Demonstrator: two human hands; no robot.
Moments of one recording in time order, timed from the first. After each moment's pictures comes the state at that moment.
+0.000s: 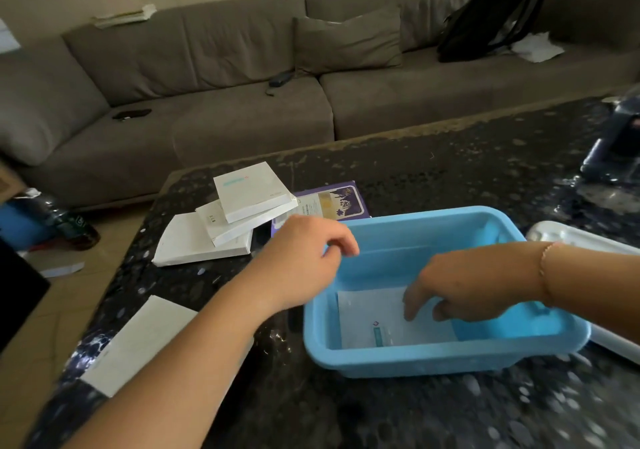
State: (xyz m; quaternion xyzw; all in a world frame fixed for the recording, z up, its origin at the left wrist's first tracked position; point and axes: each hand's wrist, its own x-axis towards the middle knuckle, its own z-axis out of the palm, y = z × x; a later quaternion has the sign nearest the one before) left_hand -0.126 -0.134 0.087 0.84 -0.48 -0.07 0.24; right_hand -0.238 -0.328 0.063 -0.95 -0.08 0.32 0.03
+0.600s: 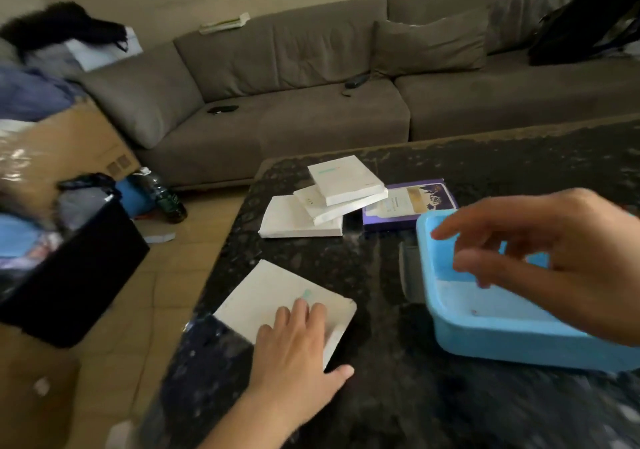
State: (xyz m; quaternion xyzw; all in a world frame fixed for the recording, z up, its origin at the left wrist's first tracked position) left_hand -0.167 0.040 0.011 0.95 -0.30 0.00 -0.03; right_hand -0.275 -0.205 0.147 -0.93 -0.11 -0.18 0.31
